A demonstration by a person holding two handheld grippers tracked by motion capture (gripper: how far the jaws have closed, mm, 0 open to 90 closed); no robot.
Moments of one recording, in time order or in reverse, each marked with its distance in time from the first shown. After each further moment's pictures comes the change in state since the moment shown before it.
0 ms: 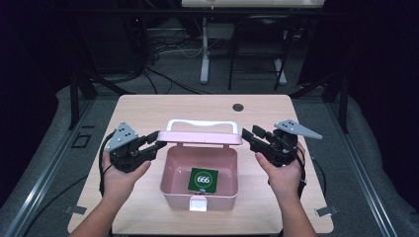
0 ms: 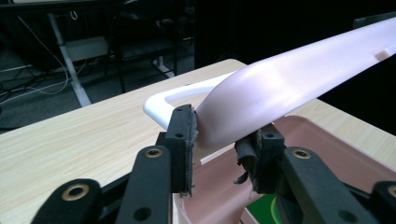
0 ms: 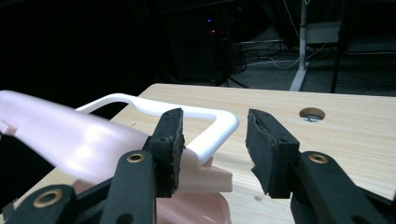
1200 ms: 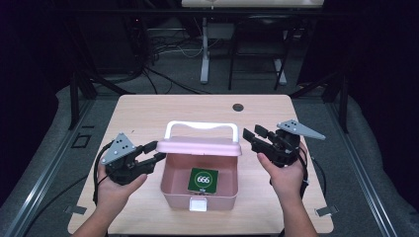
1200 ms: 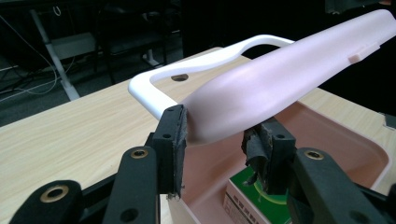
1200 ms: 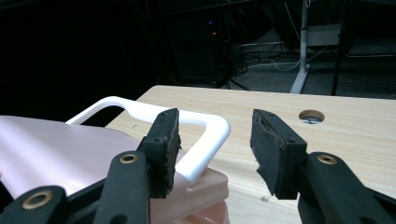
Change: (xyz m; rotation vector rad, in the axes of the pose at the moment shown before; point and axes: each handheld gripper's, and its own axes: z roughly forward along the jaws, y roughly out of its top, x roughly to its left) left arm -0.011 -0.013 -0.019 0.031 -0.038 0.051; right arm -0.002 0.001 -0.004 -0.005 0.007 -0.004
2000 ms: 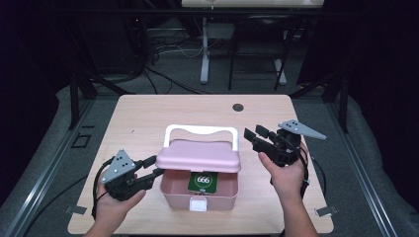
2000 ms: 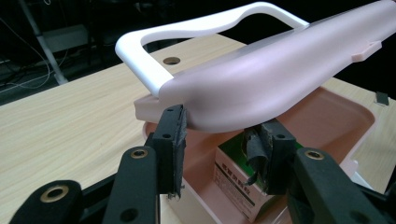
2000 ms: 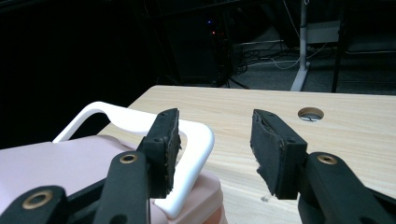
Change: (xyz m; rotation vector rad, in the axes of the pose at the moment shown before) left arm -0.012 -0.034 -0.008 0.023 -0.017 0.014; right arm -0.005 -0.002 0.001 -0.001 -0.002 0.018
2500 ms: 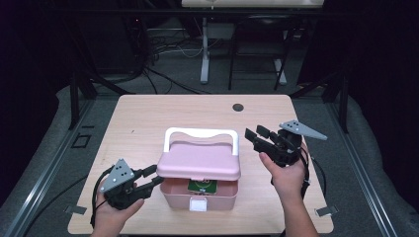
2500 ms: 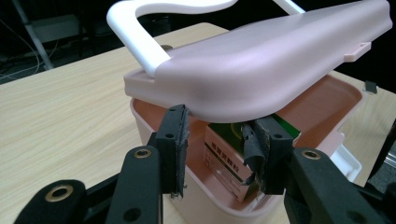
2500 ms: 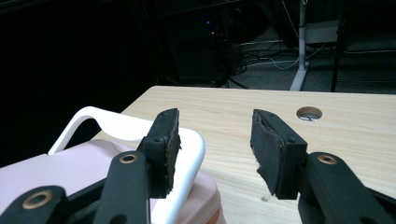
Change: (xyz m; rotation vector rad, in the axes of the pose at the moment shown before) left arm -0.005 -0.022 -0.005 0.015 -0.025 -0.026; right arm -0.003 -0.001 -0.001 -0.001 -0.002 0.004
